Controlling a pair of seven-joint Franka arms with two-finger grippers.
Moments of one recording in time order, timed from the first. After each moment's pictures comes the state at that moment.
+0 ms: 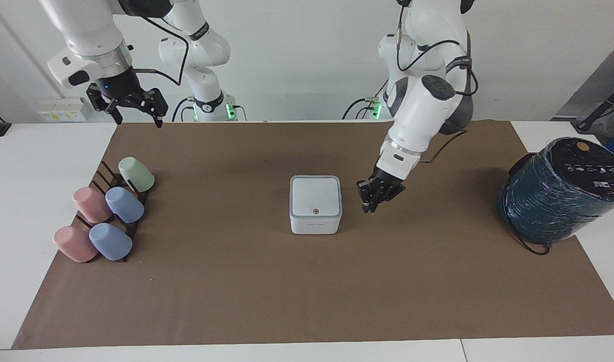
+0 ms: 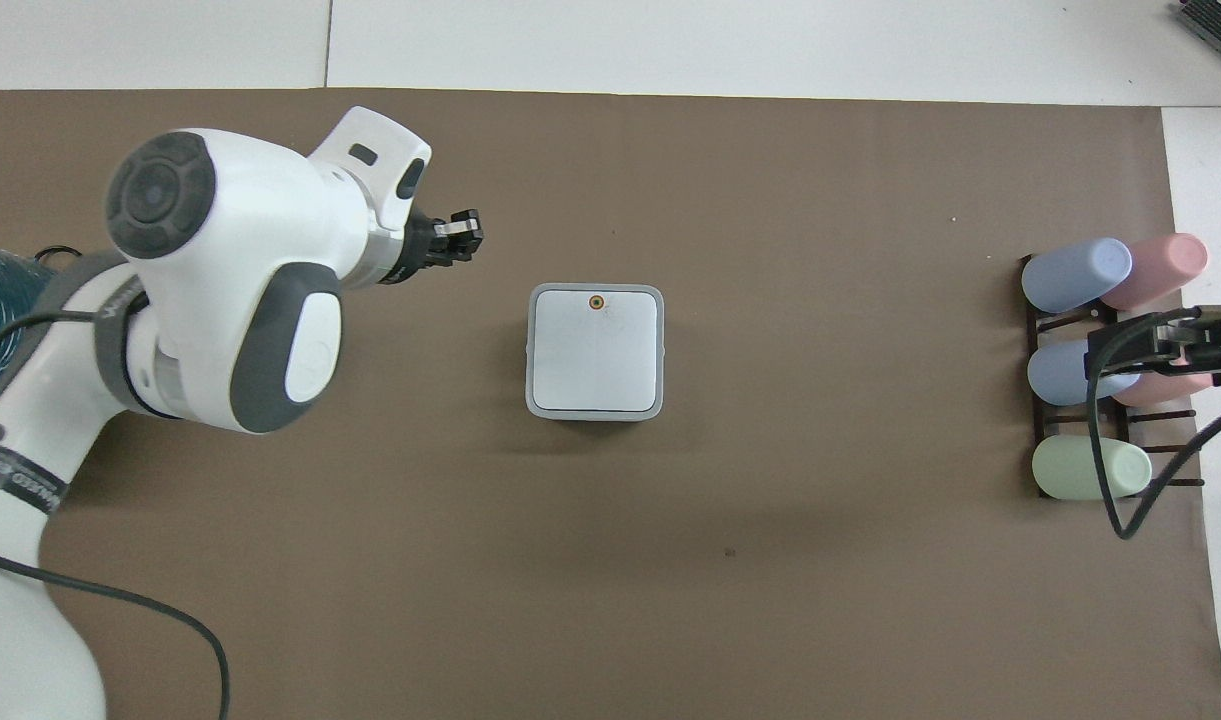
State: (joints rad) left arm -0.37 0.23 0.03 -1.70 -0.23 2.17 -0.38; right arm 0.04 -0.07 -0.02 -1.61 -0.07 1.48 0.10
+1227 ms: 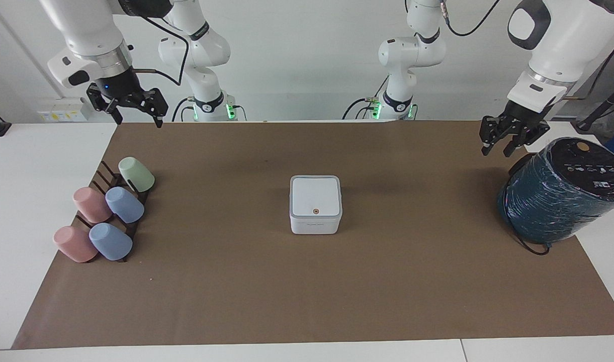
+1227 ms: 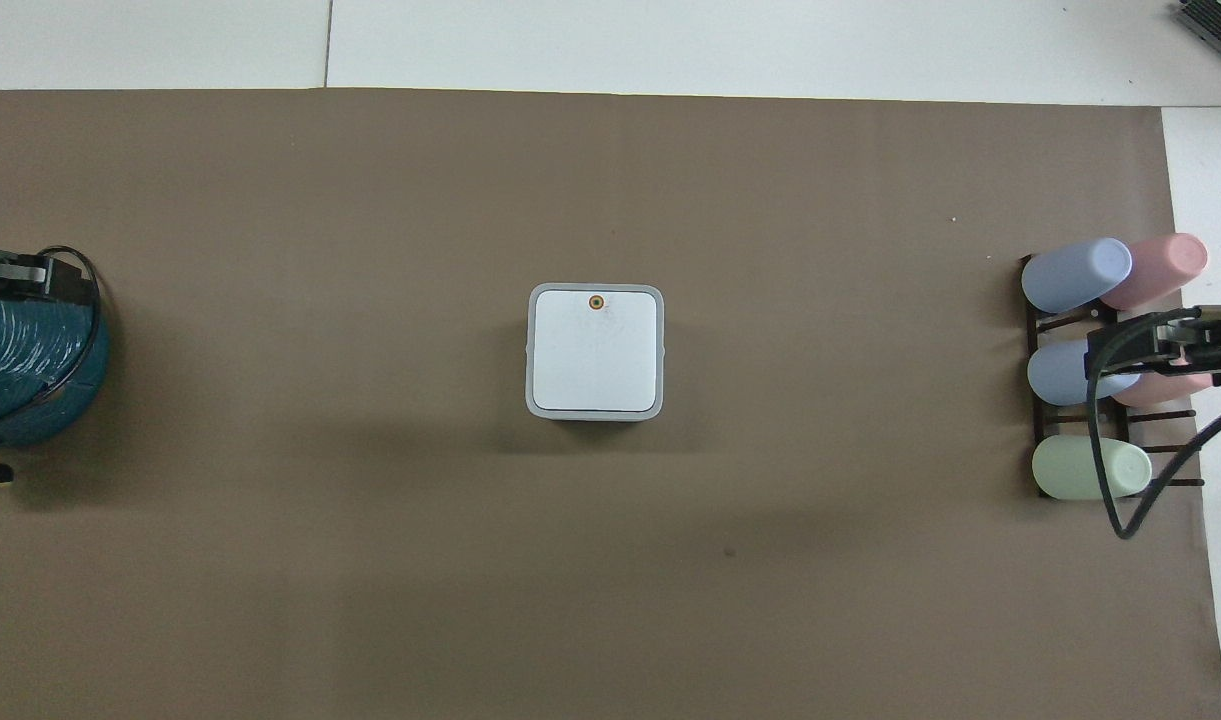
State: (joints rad) left arm -0.01 -0.02 0.00 -1.65 -0.03 1.73 0.17; right arm 0.04 -0.07 -0.02 -1.61 -0.07 1.48 0.10
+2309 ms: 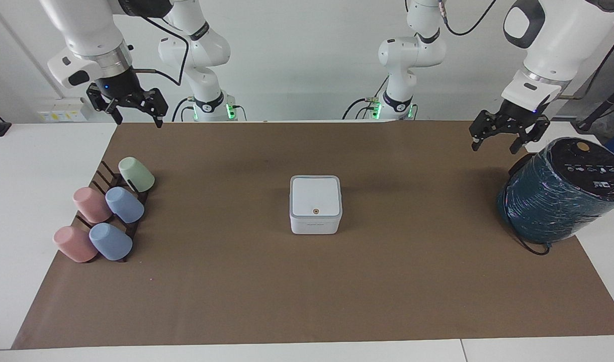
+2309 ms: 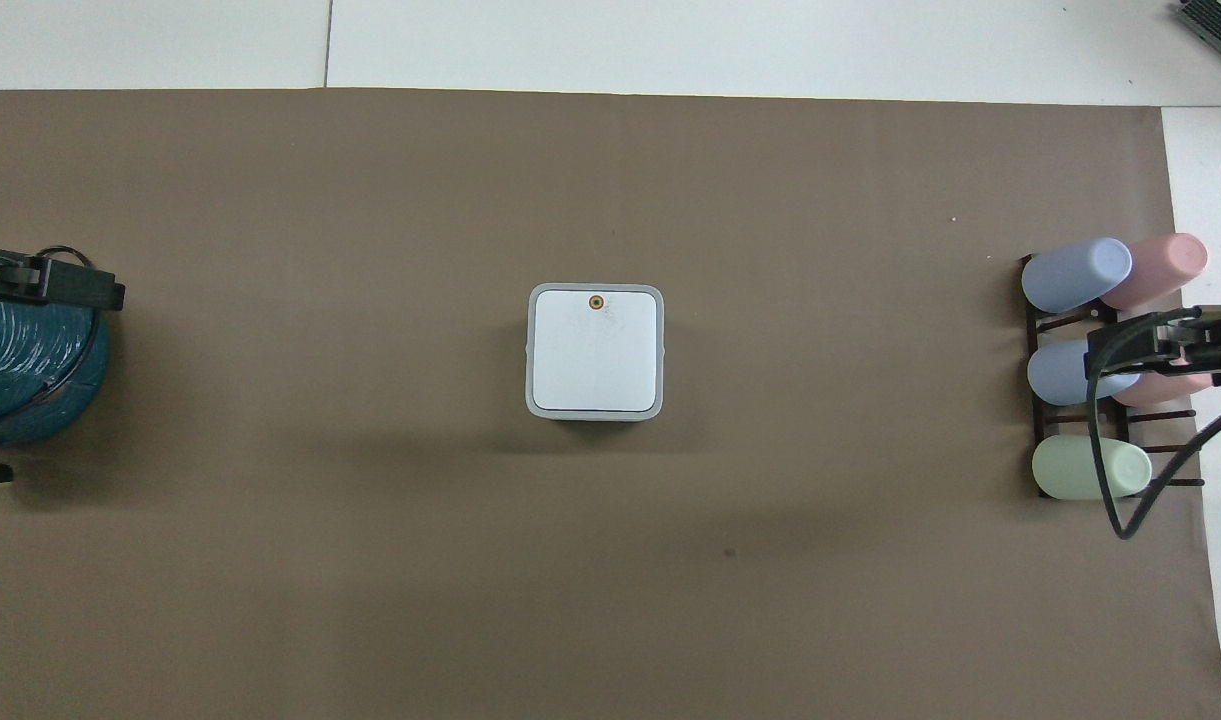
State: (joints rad) left arm -0.03 -0.02 0.01 -1.65 -0.03 1.73 0.17; right arm 0.04 -0.07 -0.02 -1.61 -0.07 1.48 0.10
